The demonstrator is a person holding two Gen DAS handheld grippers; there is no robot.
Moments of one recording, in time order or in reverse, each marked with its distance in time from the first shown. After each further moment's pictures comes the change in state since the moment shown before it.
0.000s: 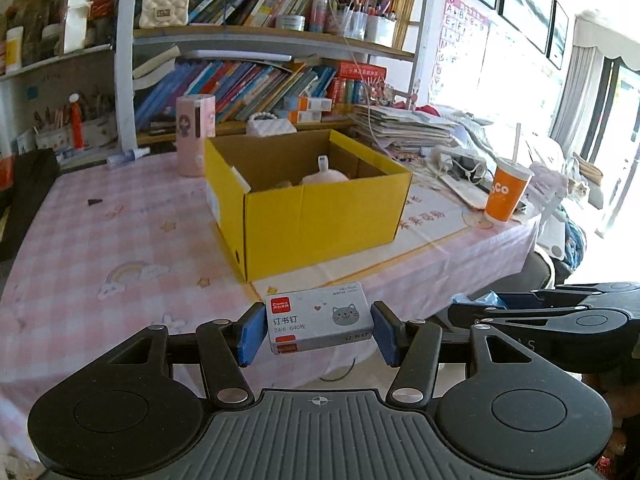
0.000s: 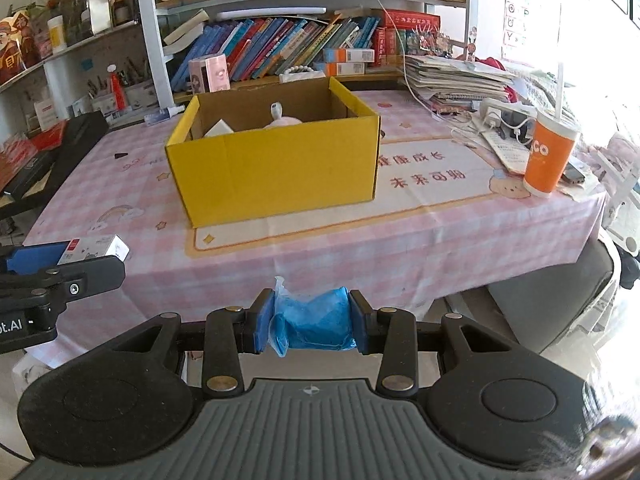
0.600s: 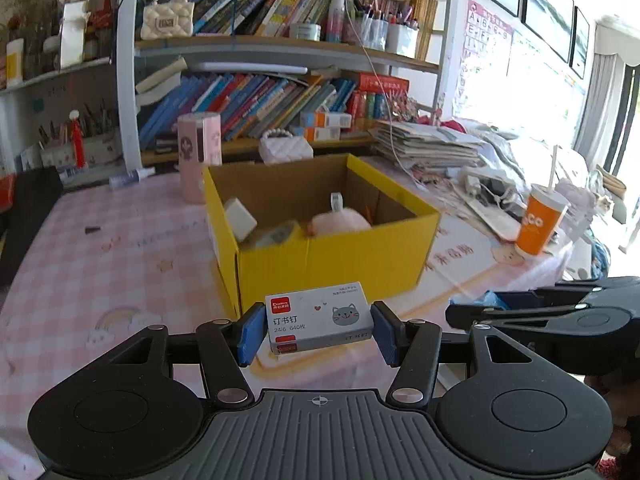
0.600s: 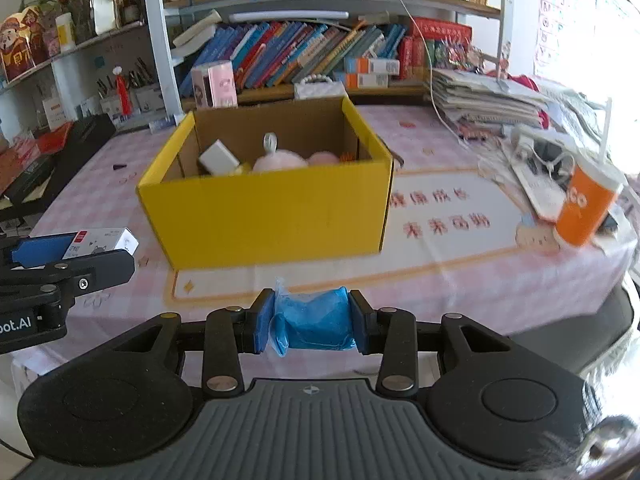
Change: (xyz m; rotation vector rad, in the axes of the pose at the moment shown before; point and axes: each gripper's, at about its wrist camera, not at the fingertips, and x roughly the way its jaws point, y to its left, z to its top) left arm 0.056 -0.010 0.050 -0.014 -0.035 0.078; right arm 0.056 -0.026 0.066 -0.068 -0.009 0.071
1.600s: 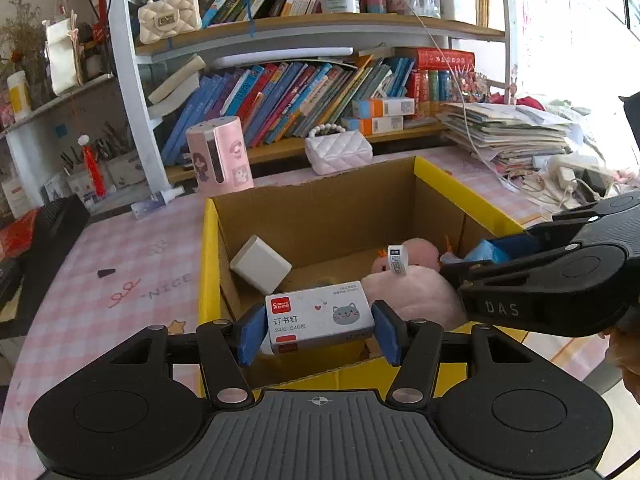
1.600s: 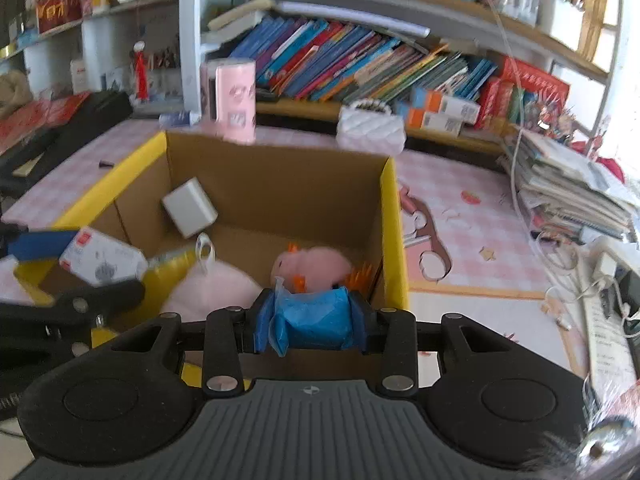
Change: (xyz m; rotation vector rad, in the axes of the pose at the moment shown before) left arm 0.125 -0.020 0.055 0.047 0.044 0.247; right arm 0.150 -0.035 0.108 -0.246 -0.004 0.132
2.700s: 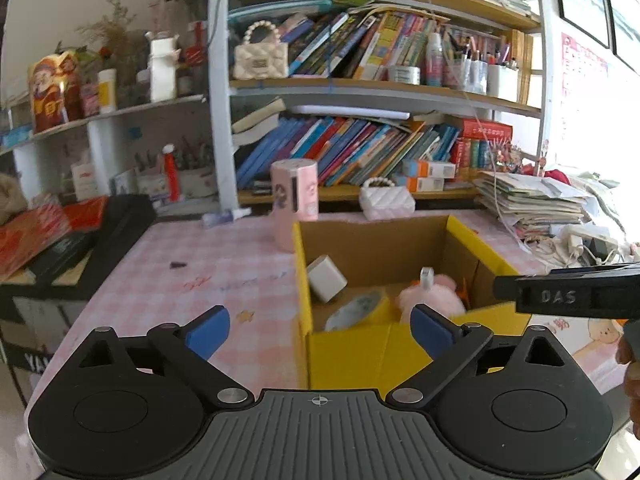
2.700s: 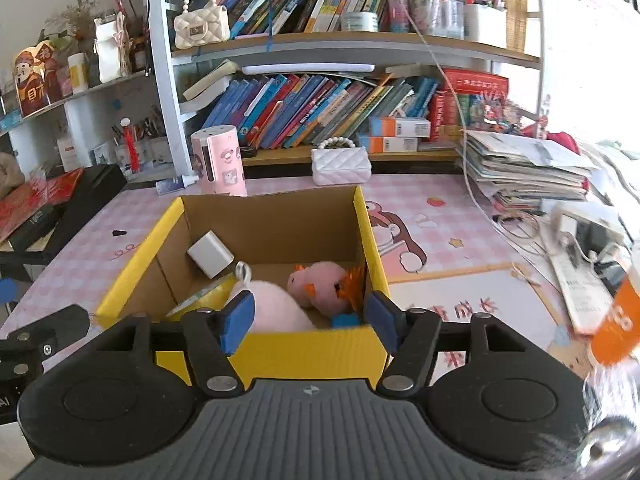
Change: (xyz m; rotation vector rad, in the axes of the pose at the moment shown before) left arm -0.104 0.036 -0.035 -0.168 -0.137 0.092; right arm -0.096 0.021 -0.019 0.197 -0.130 -0.059
